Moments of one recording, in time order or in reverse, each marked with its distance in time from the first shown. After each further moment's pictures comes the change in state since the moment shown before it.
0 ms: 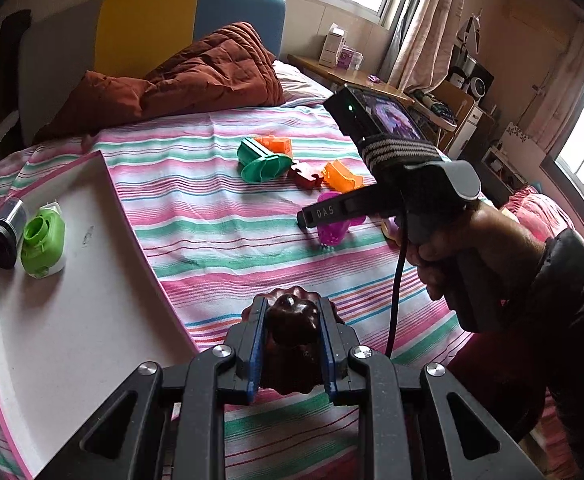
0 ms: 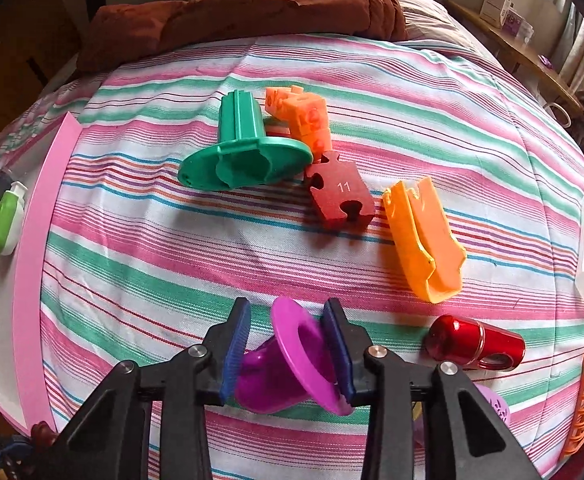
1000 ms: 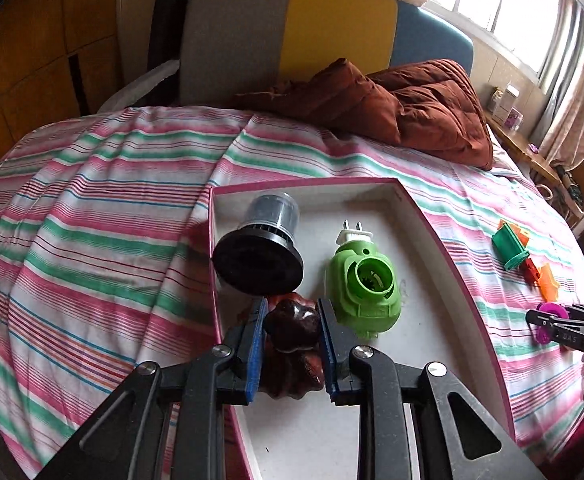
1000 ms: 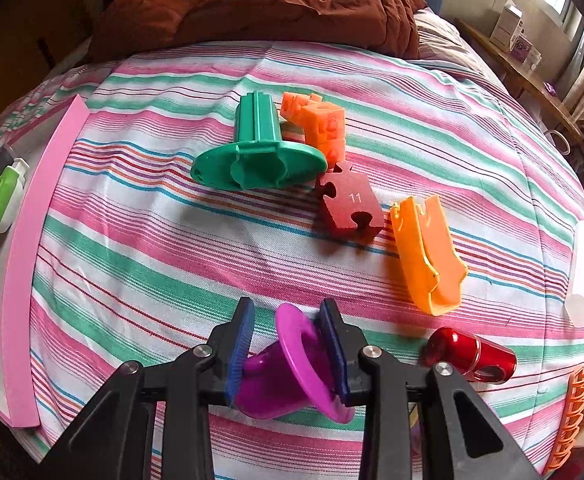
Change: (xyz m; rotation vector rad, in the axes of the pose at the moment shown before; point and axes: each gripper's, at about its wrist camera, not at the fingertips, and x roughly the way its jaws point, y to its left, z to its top) left arm -0.026 0.219 0.015 -0.321 -0.044 0.394; right arm 0.007 0.014 0.007 -0.067 -0.024 -0.044
